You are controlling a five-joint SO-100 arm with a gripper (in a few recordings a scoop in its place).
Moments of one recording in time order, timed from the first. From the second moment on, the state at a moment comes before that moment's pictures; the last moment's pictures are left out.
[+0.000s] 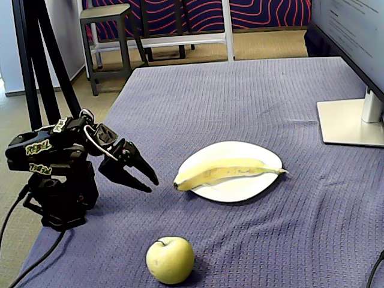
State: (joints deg) arm -7.4 176.7 167.3 52.6 -8.4
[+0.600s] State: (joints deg) arm -6.4 178.8 167.8 54.1 -5.7
